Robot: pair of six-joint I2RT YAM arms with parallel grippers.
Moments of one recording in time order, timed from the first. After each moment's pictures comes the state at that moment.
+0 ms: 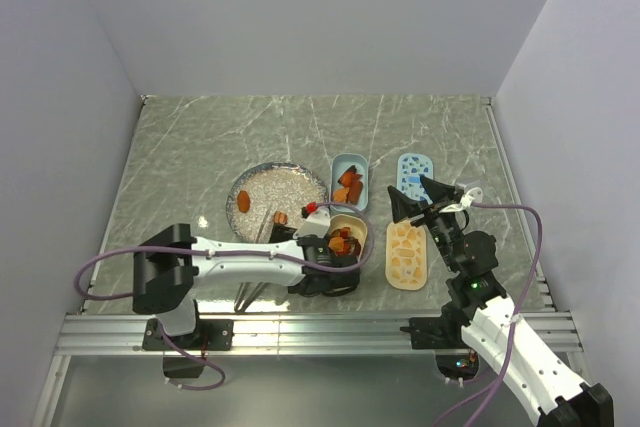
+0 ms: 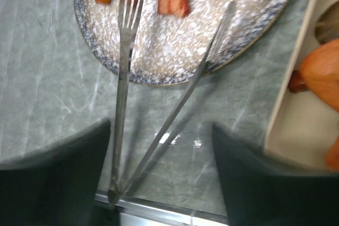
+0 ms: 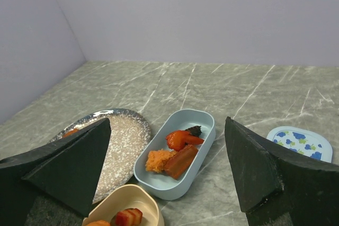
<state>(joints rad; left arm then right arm) -1.36 1.71 1.24 -1.24 -0.91 -1.22 0.40 0.48 0.20 0.51 0.01 0.24</state>
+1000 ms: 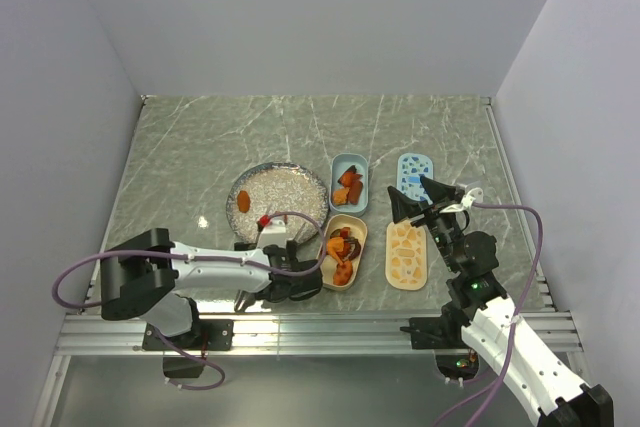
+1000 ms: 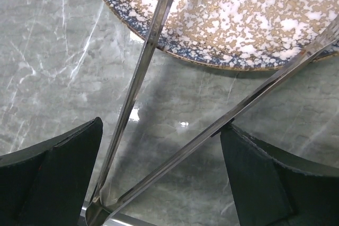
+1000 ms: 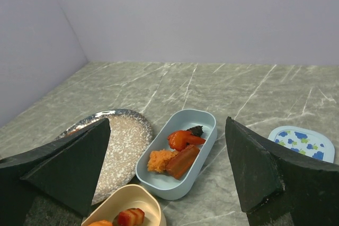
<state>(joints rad) -1.28 1.52 0.79 -0.95 -0.82 -1.41 0.40 0.47 0.20 0.51 0.01 0.25</state>
